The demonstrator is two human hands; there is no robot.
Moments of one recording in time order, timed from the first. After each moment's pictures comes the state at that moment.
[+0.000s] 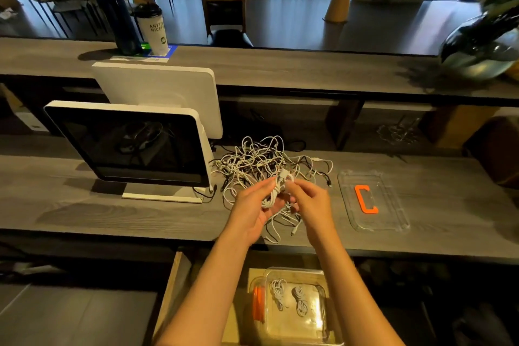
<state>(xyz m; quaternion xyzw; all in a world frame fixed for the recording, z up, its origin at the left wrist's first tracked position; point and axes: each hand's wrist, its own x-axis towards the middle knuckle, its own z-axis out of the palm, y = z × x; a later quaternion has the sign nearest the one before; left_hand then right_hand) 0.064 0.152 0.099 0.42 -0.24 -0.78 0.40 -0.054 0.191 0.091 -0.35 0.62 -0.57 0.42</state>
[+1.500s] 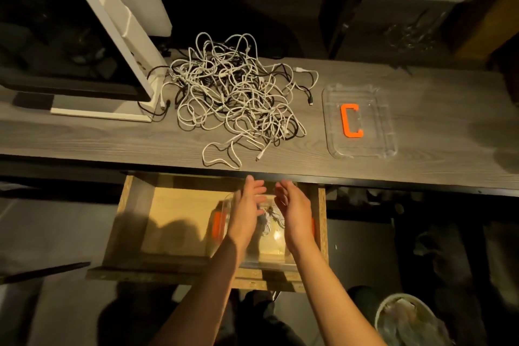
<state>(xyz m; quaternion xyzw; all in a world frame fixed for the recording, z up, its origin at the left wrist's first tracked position) -0.018 0.255 -0.094 0.61 -0.36 -0.66 0.26 -0.117 0.288 -0.108 -0.11 0.68 -0.50 0.52</state>
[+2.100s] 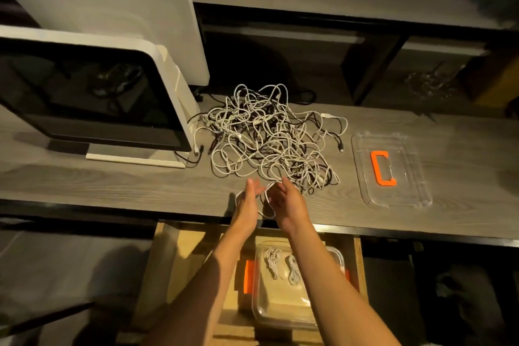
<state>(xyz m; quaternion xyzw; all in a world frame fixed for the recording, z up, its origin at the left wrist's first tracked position) 0.043 0.122 -0.083 0.60 -0.42 -0.64 0.23 -0.057 0.128 -0.093 0.03 0.62 -0.50 0.60</state>
